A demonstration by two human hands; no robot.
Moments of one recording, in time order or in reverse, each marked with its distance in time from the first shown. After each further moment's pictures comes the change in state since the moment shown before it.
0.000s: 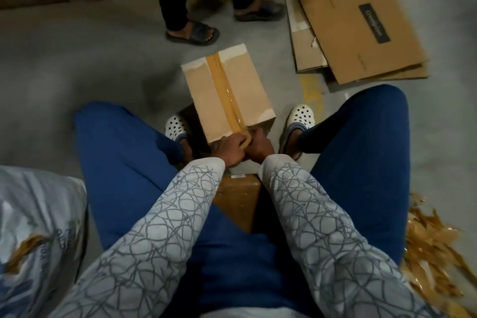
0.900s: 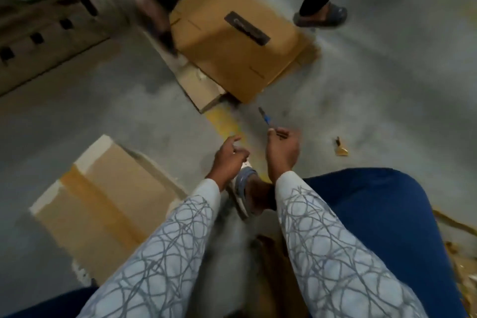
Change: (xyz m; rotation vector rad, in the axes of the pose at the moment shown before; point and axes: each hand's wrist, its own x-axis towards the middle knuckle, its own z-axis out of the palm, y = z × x) left_hand 0.205 0.245 0.064 -0.473 -0.217 0.123; right_hand 0.114 0.133 -0.233 0.971 1.020 0.341
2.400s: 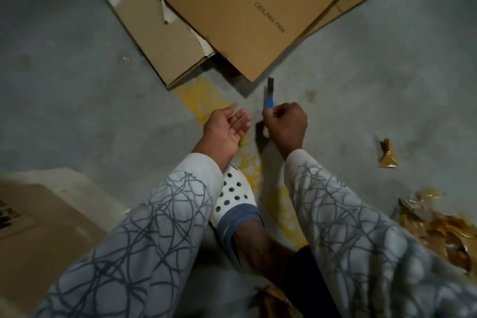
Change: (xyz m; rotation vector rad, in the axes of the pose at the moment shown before) left_hand 0.264 -0.054 0.026 -1.044 0.049 -0.512; right_hand 0.232 0.133 0.160 -0.621 -0.078 -0.349
